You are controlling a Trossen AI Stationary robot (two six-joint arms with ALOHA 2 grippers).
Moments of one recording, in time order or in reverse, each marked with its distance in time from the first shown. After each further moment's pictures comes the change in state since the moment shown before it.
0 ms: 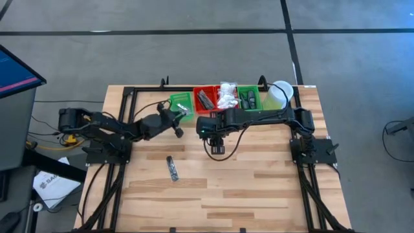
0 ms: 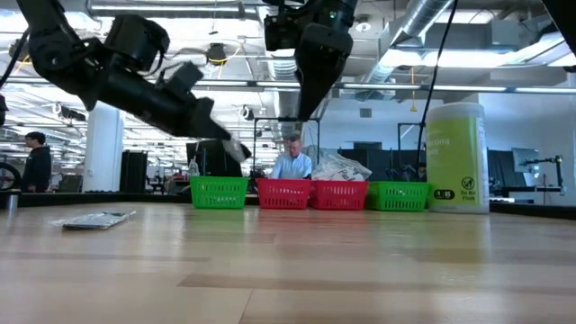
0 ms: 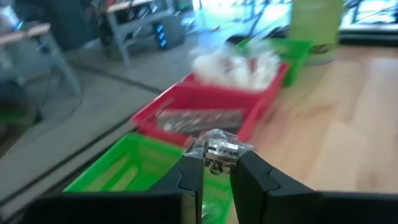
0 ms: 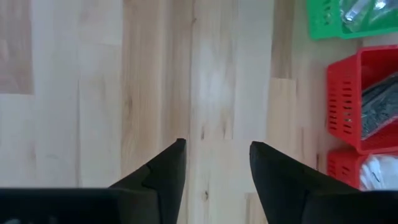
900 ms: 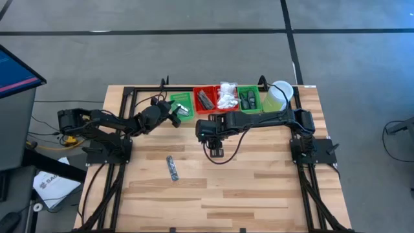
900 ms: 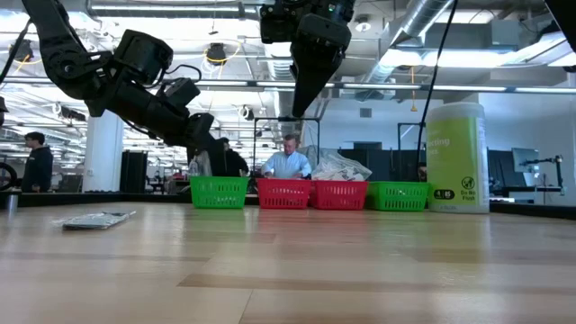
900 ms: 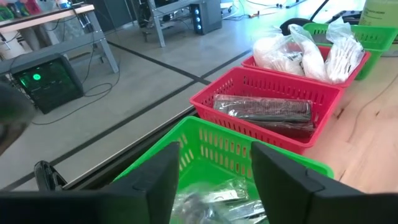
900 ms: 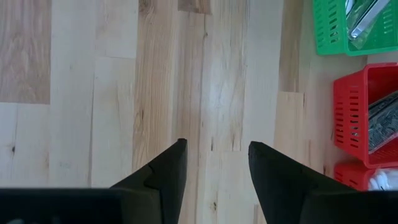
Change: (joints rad) left arm 0.170 0.000 0.000 -0.050 0.001 -0.024; right arm 0.022 0.000 0.000 0.035 -0.001 0.006
